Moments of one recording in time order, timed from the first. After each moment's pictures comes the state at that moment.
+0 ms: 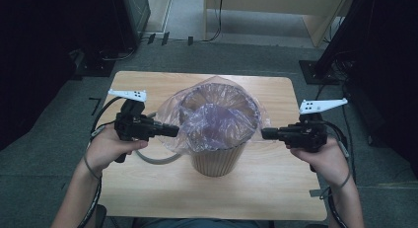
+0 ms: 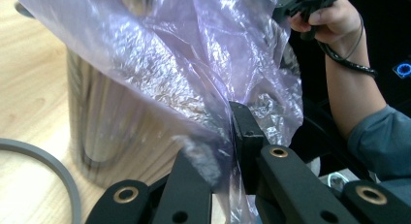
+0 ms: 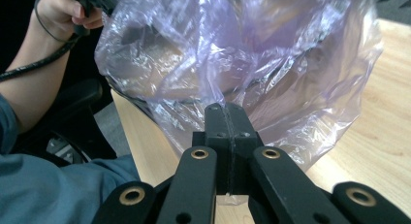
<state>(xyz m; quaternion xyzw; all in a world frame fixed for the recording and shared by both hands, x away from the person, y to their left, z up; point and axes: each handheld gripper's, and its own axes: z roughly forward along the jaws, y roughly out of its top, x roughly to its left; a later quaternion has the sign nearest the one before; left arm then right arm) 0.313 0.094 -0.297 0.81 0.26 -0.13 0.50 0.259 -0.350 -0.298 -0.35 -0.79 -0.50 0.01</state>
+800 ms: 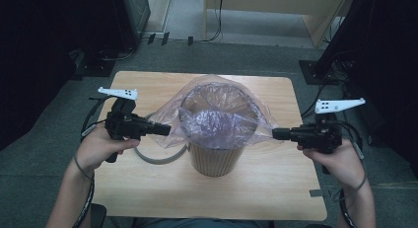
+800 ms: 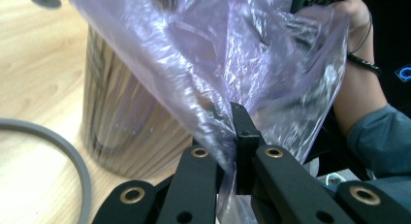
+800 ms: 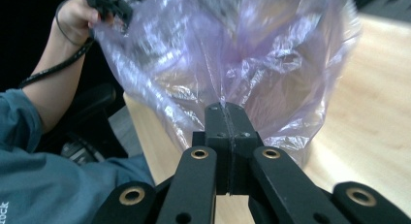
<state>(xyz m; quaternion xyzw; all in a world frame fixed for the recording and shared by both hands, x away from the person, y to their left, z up) 0.317 0.107 -0.300 0.82 0.28 -0.14 0.49 0.254 -0.372 -0.292 -0.35 -0.78 -0.52 0.03</state>
